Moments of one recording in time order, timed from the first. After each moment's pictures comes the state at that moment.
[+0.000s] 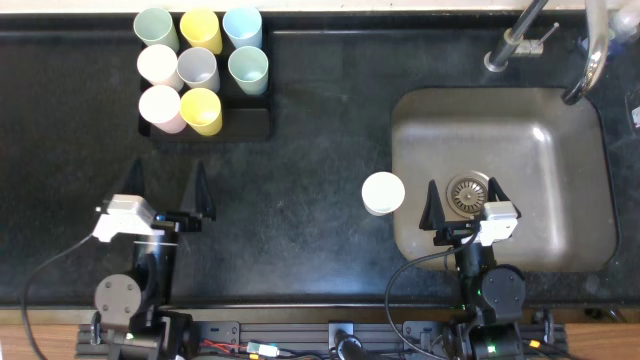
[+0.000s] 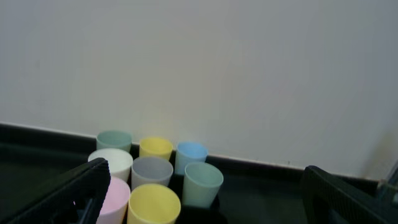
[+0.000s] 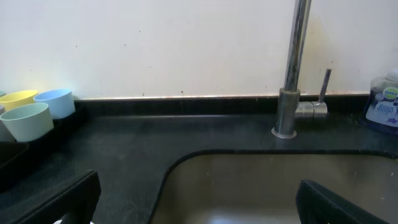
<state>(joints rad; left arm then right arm) -0.10 0.24 0.13 0.33 0.01 -0.23 0.14 0.01 0.02 -0.01 0.05 0.09</state>
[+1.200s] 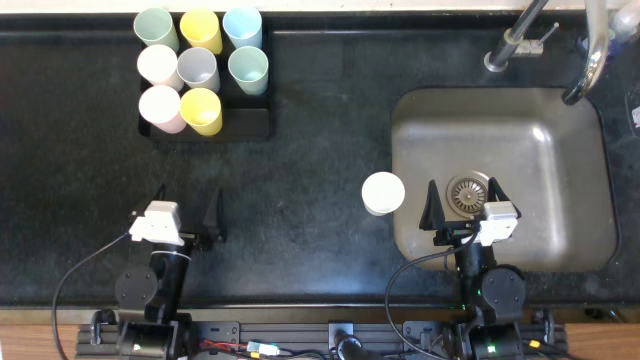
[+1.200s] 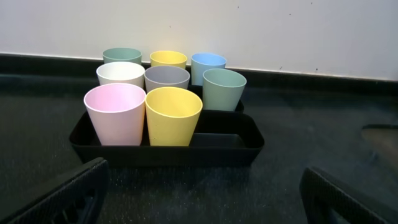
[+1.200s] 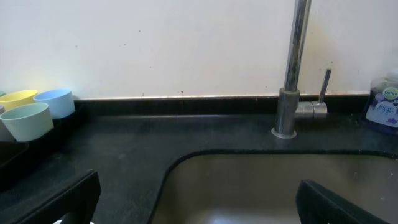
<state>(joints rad) -0.06 0.01 0.01 -0.07 0.08 -0.11 0.14 0.01 0.02 -0.01 0.05 0.10</state>
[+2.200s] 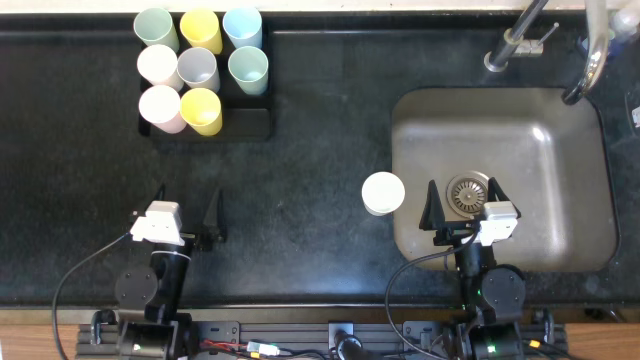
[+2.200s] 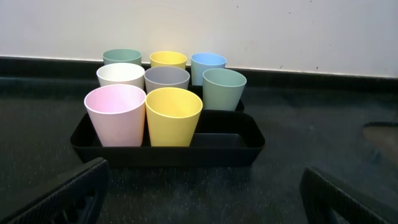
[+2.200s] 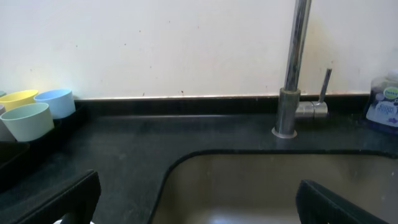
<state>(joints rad) -0.06 0.01 0.01 -0.07 0.08 -0.10 0.14 0.01 0.02 -0.01 0.05 0.10</state>
